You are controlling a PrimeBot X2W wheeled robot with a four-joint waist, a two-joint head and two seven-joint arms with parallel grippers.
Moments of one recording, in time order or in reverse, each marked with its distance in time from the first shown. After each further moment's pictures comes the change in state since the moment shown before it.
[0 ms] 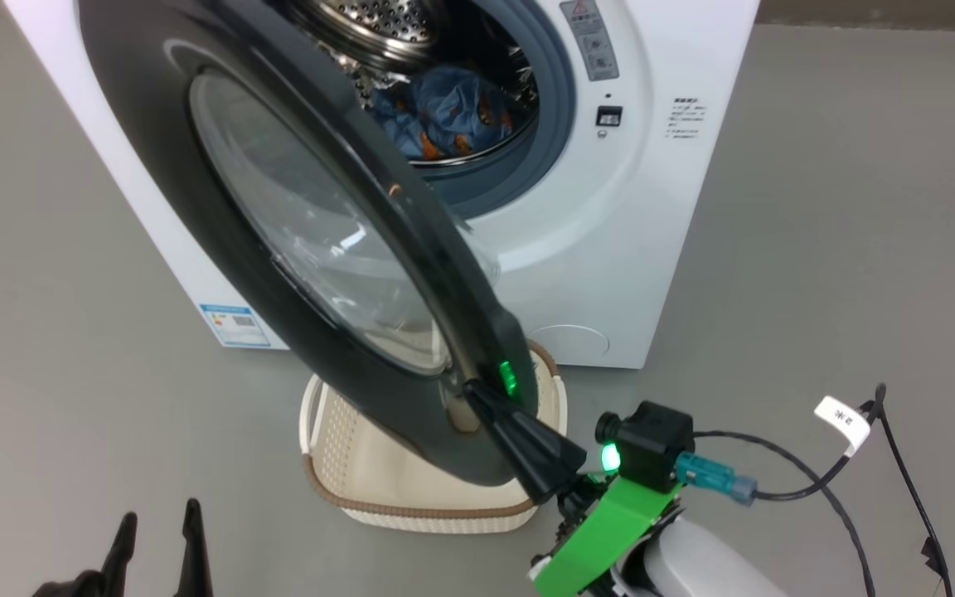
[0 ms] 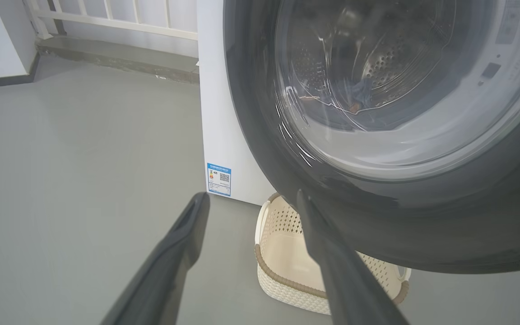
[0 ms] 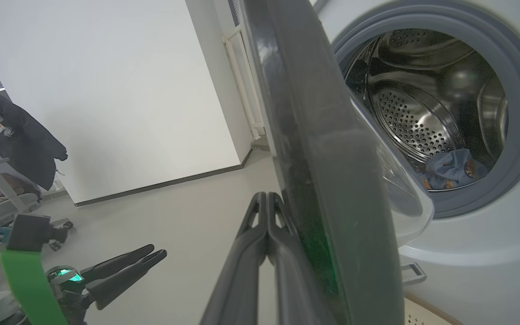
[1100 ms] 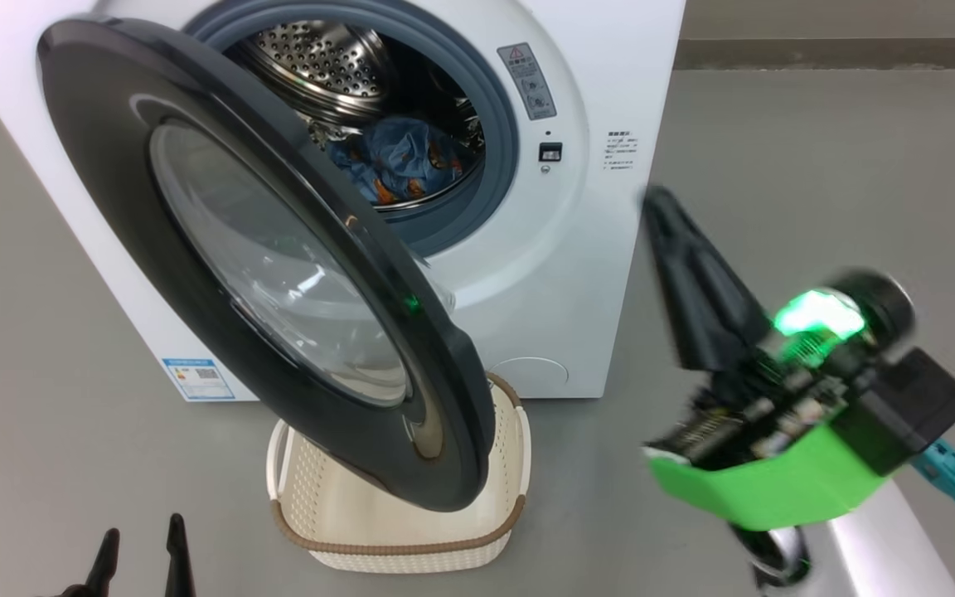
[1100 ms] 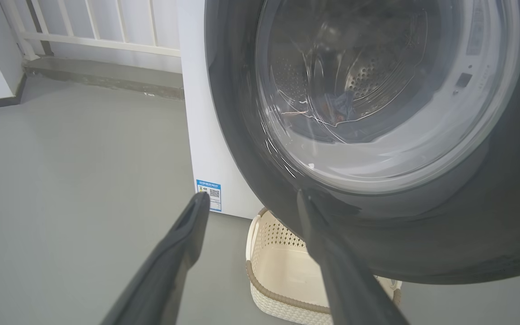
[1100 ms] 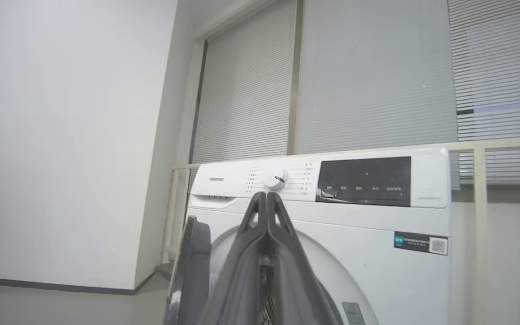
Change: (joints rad) left arm 0.012 0.000 0.036 0.011 0.030 0.000 0.000; right arm 0.020 -0.003 -0.326 -0.488 -0.268 0.000 -0.001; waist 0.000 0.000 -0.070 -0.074
